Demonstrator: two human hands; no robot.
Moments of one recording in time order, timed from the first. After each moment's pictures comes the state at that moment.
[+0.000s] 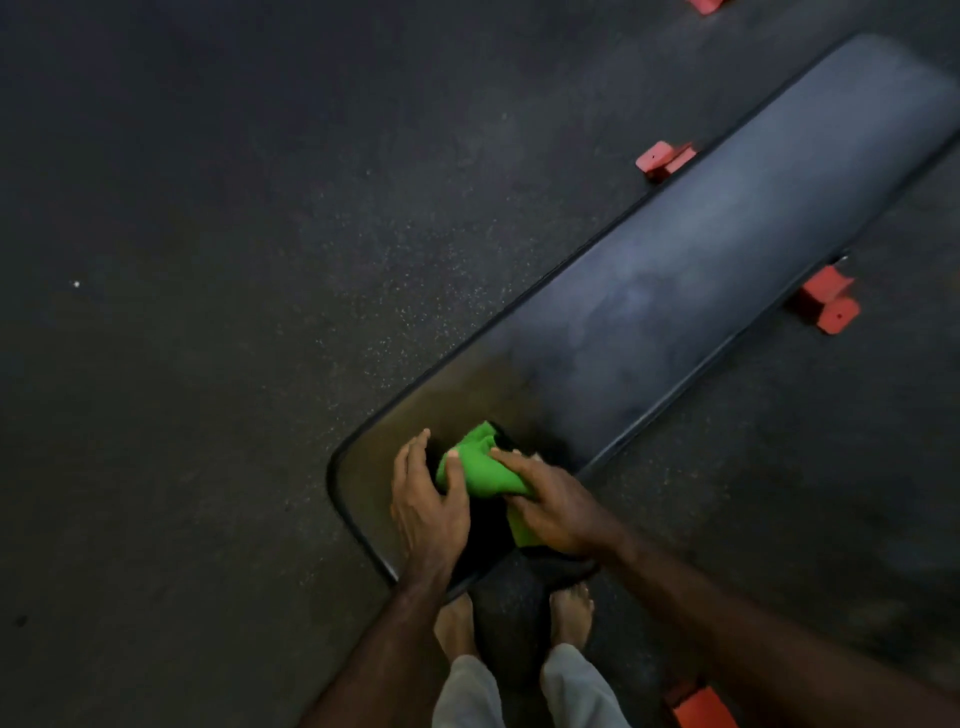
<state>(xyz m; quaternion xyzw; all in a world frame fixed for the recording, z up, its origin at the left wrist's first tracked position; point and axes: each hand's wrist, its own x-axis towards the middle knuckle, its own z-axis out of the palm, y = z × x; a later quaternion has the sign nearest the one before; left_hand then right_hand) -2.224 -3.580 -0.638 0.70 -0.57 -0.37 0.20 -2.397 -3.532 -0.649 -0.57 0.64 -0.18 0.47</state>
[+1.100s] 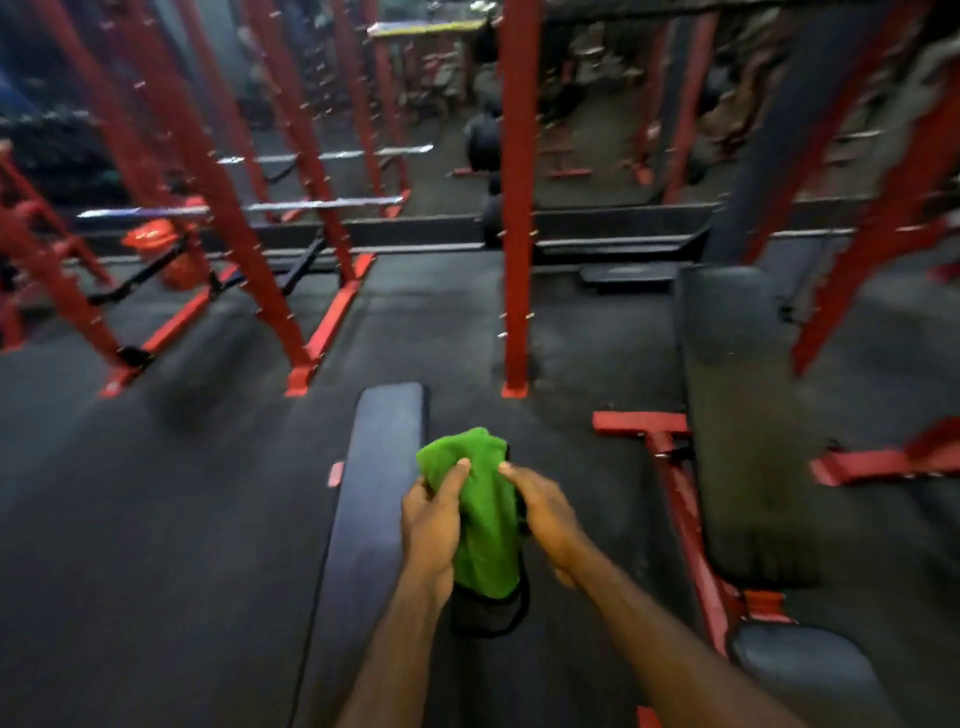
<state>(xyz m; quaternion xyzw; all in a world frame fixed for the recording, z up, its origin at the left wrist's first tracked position) -2.454 -3.464 -0.149 0.30 -0.55 -0.77 0.13 -2.499 -3.341 -0.167 0.03 0.68 -0.71 0.20</state>
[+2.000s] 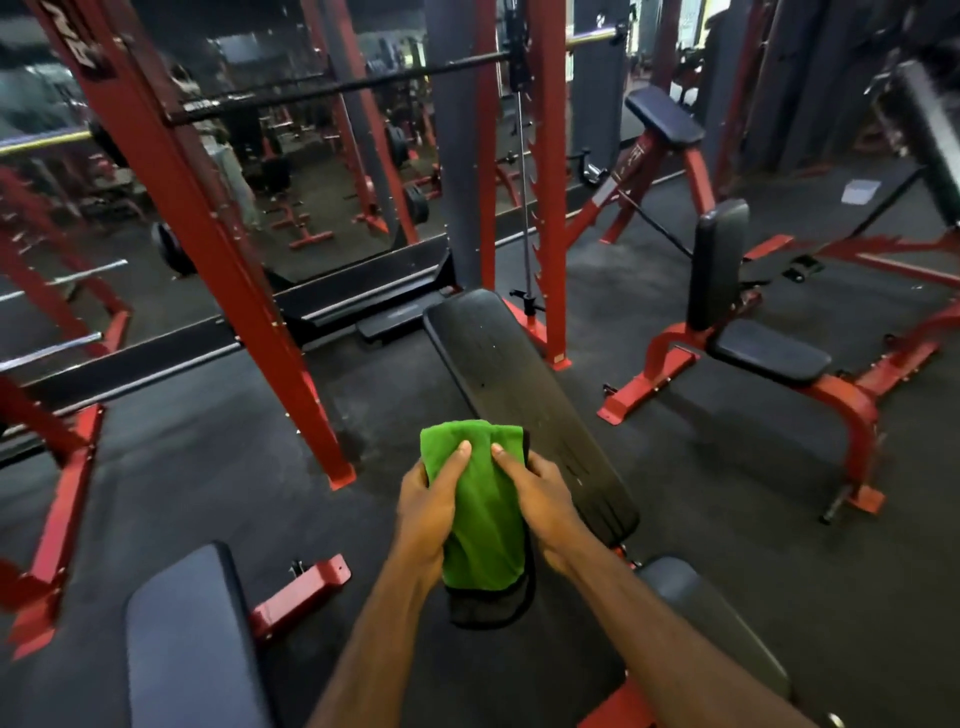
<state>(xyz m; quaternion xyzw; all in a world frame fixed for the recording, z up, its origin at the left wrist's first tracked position) -2.591 -3.244 -0.090 0.04 -0.66 -0.74 -0.12 -2.560 -3.116 -0.125 0.18 0.56 -0.81 -0.06</state>
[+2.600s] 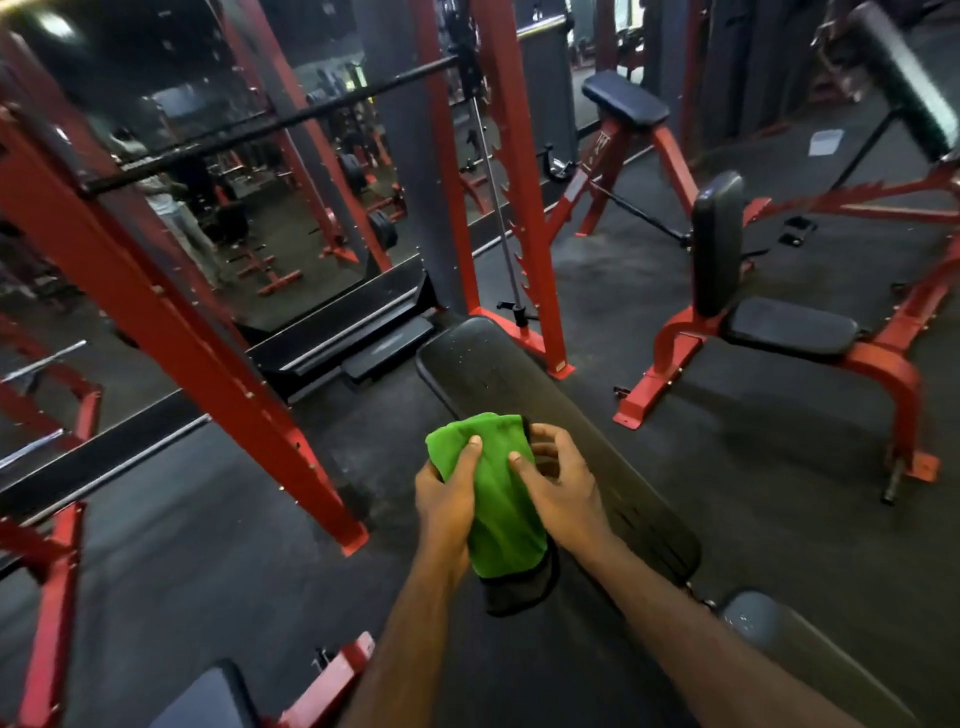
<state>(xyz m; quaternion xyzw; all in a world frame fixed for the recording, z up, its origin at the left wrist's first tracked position) -2.782 -3.199 -0.105 0.06 -0.70 -0.70 -0.11 -2.724 -3.078 -0.150 0.21 0.71 -0.63 -0.23</state>
